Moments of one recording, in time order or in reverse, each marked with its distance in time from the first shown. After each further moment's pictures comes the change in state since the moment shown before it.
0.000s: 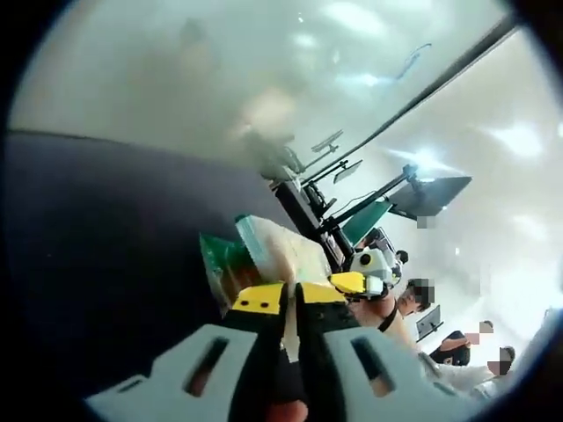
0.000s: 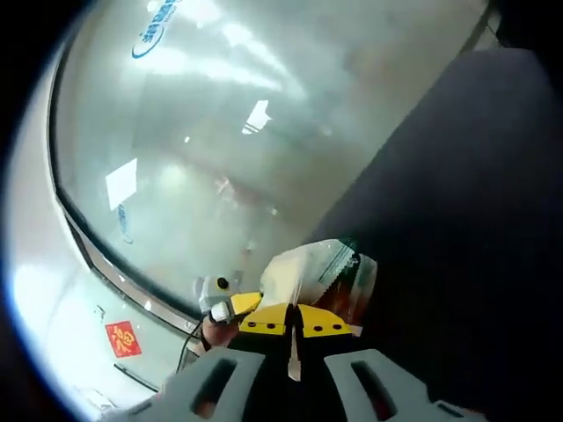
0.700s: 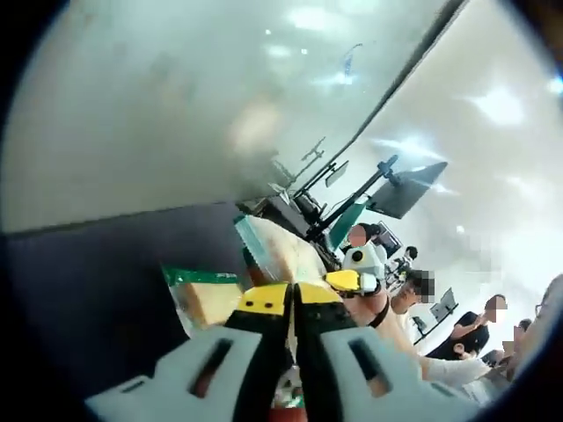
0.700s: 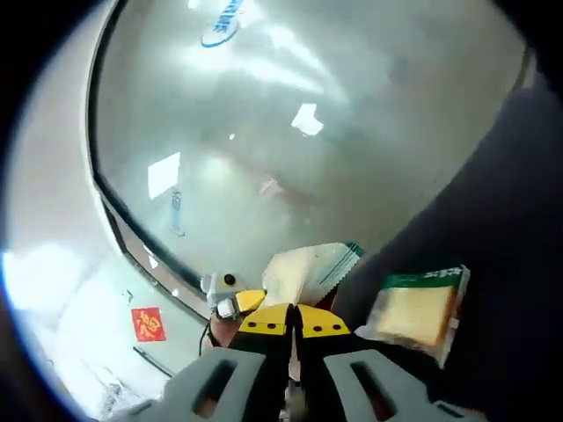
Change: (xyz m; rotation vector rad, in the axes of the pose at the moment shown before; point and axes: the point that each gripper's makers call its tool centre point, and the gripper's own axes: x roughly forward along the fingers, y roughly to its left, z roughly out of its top) left arm -0.089 -0.135 0.034 0.221 -0.041 0.038; right arm -0.024 0.145 0.001 -0.129 -0.001 0.197
